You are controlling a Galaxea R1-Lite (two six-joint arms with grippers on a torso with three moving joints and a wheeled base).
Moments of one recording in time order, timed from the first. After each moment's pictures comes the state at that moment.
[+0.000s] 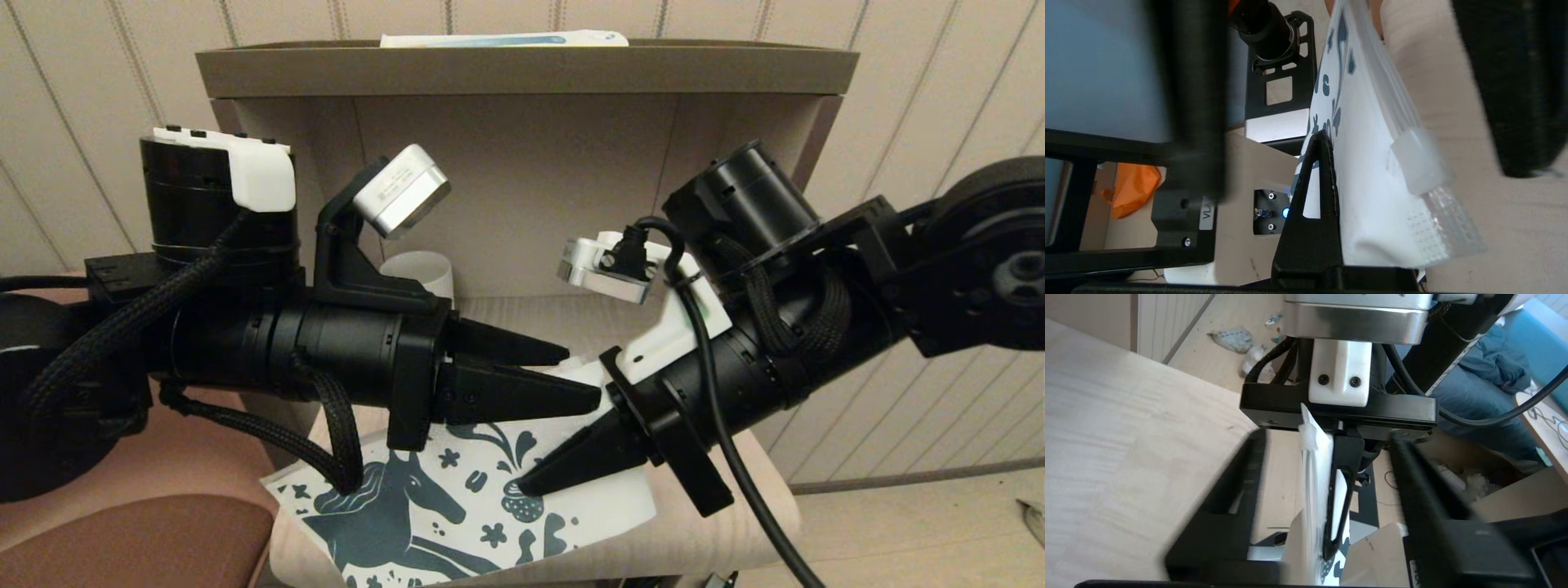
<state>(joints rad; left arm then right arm) -0.70 1.59 -1.02 -0.37 -0.89 -0.22 0.71 1.72 -1.49 0.52 0.86 -0.24</state>
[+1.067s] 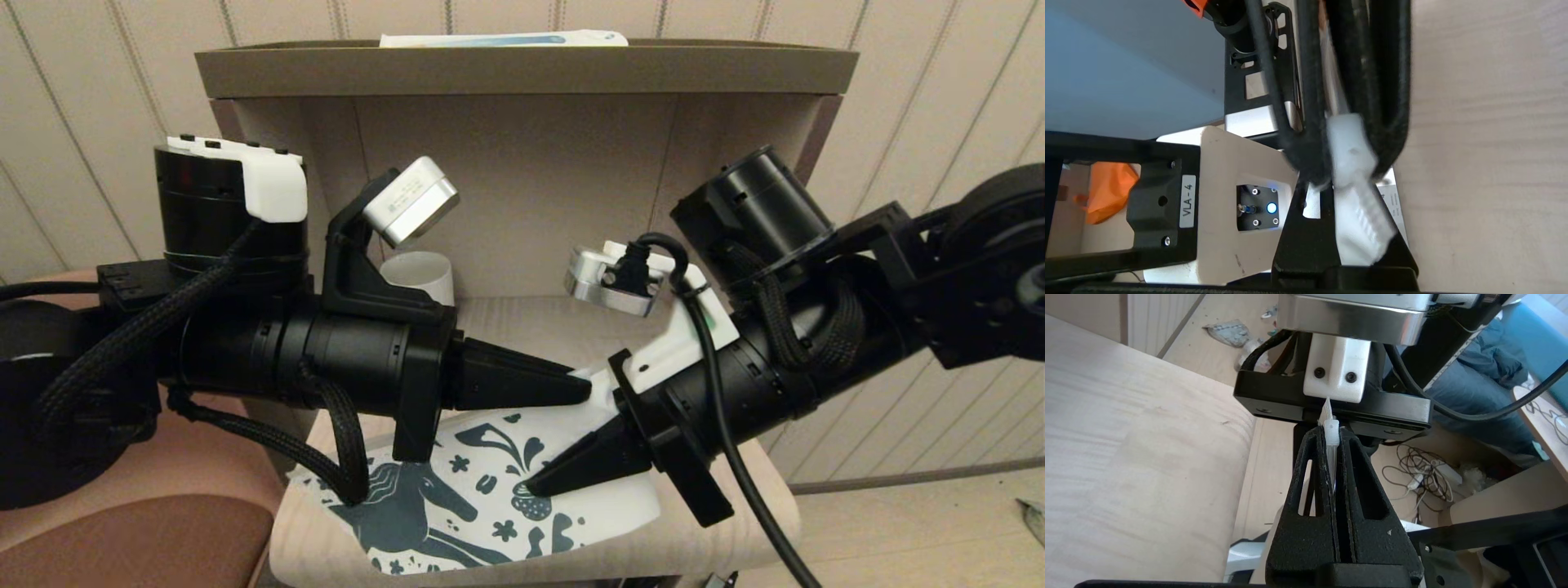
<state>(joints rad) -0.70 1.60 -1.02 -0.37 -0.90 -0.22 0.71 1.70 -1.45 0.52 0.78 -0.26</state>
